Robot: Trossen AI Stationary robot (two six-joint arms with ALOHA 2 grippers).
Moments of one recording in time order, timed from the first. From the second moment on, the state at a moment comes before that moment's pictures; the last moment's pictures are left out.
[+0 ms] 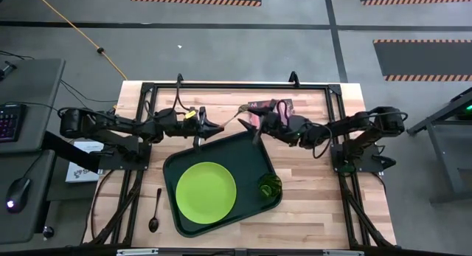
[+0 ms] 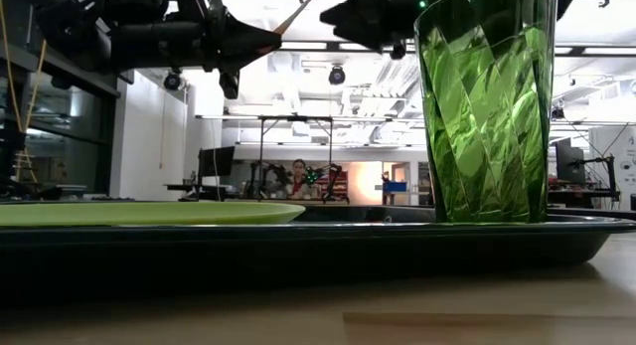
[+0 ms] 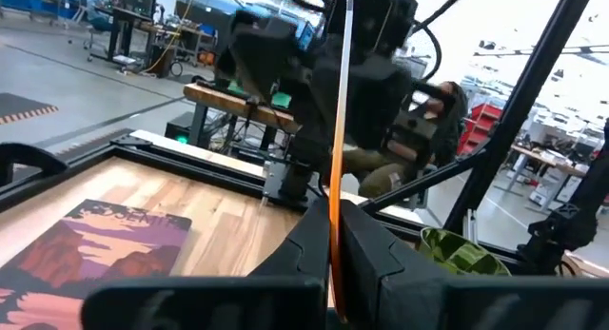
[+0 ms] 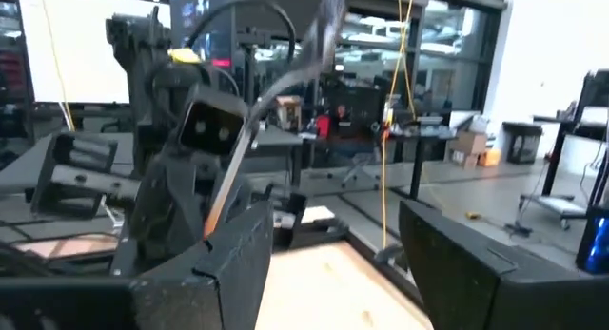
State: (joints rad) left arm 0.19 1.28 0.39 0.98 0.20 -0.32; right arm -0.01 1.53 0.74 0.97 0.37 -0.14
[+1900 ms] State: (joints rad) left arm 0.25 0.64 0.40 0.36 0.15 -0.14; right arm 0.03 1.33 0.93 0.11 0.32 -0.02
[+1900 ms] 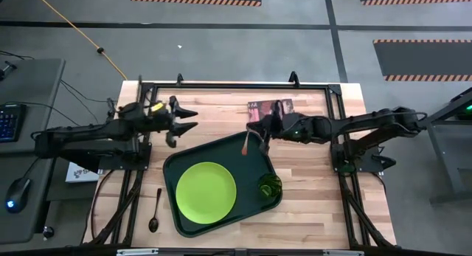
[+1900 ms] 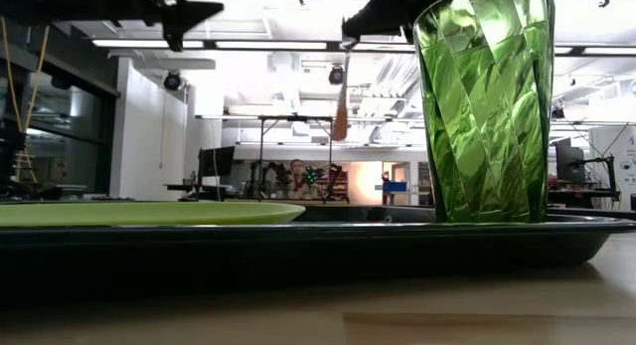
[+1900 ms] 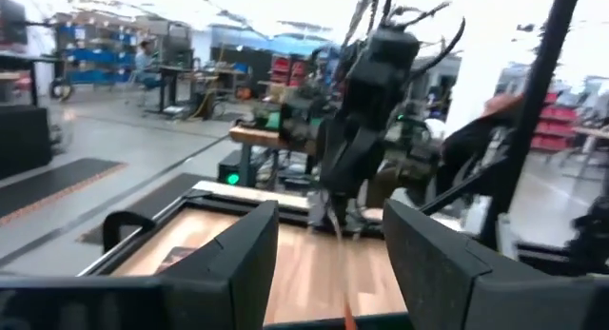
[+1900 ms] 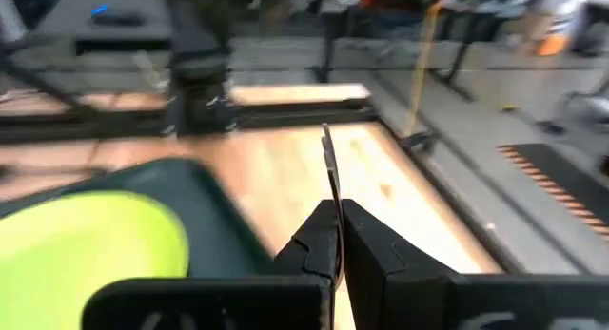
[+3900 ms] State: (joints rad) left arm 0.22 0.56 0.39 0.28 0.14 -0.18; right arm 0.02 1.97 1.22 -0.13 -0.08 0.56
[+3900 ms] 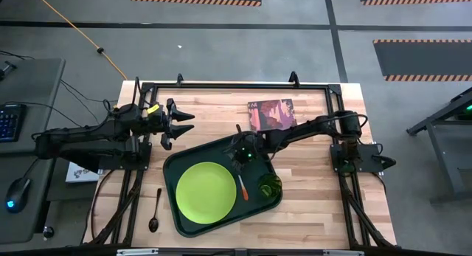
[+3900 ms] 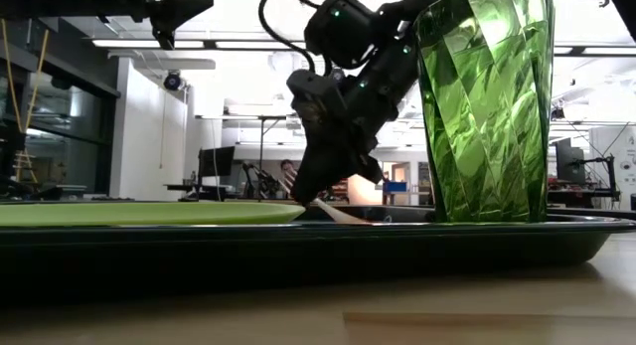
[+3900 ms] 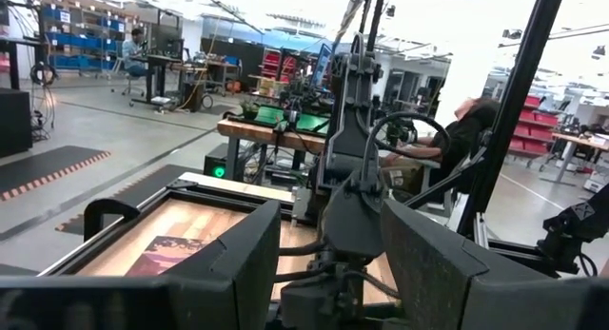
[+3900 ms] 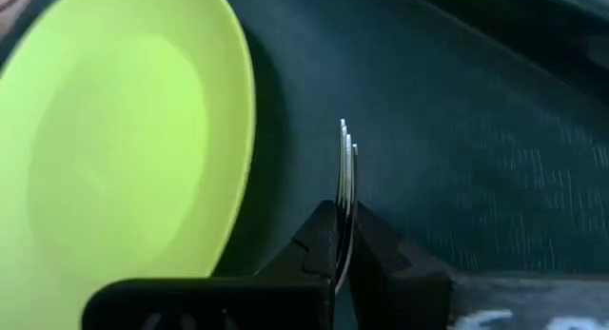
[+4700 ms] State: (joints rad) left arm 0.22 0.56 0.39 0.27 0.14 -0.18; right arm 0.02 2.02 1.21 -0.12 -0.01 0.54
